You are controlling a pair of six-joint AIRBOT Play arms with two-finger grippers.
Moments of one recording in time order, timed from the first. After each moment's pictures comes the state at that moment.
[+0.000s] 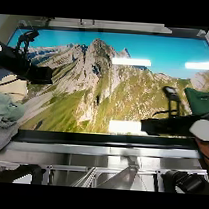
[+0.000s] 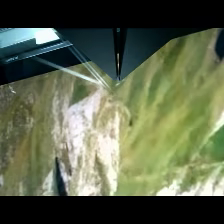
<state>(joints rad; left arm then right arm) -0.08 -1.25 1.36 1.31 -1.42 -1.49 0.48 -0.79 0.72 -1.30 1.14 1.91</state>
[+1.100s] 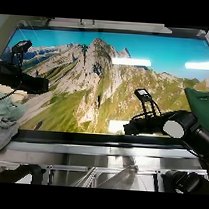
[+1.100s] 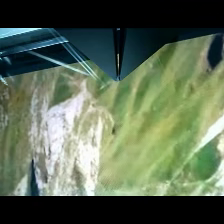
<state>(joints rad) -0.07 -1.10 1.17 1.34 -1.31 -1.50 0.62 -0.93 0.72 -1.32 0.97 1.77</state>
